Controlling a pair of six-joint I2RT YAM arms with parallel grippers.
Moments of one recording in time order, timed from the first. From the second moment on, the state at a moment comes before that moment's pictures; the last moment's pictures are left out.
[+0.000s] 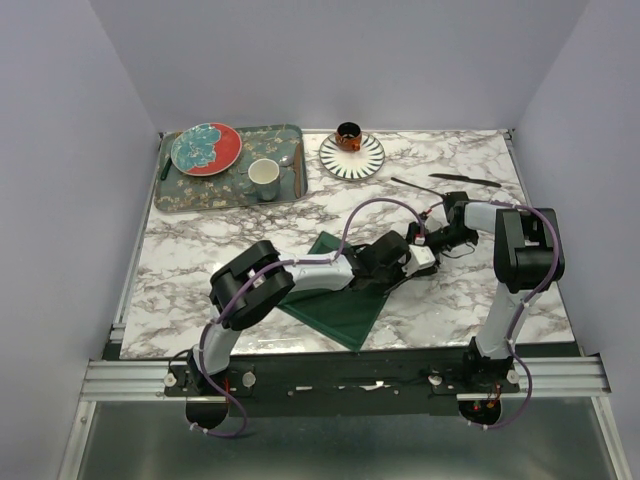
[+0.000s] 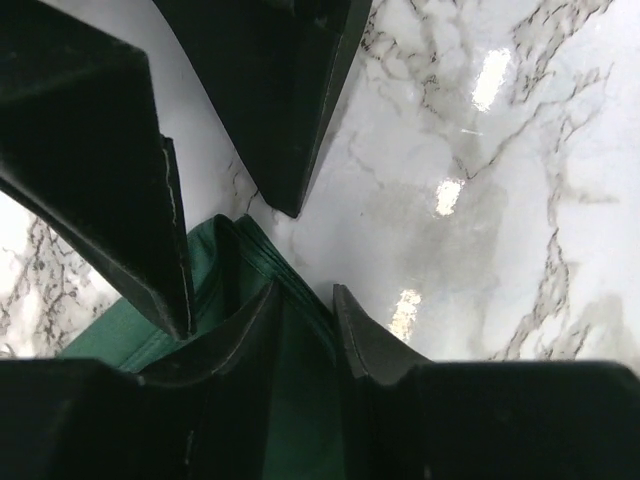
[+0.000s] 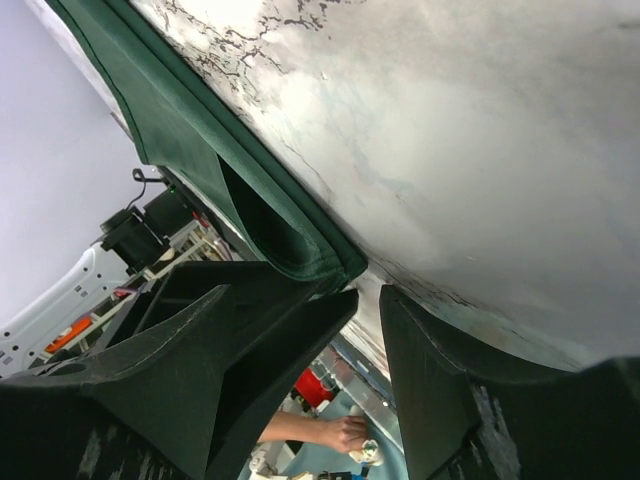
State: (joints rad) left arm -1.06 2.03 1.30 -0.05 0.11 0.10; right arm 0.02 1.94 1.08 -0.74 -0.86 0.20
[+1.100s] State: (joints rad) left arm -1.01 1.93 1.23 0.05 0.17 0.02; right arm 0.05 2.01 1.17 -0.75 -0.93 0.21
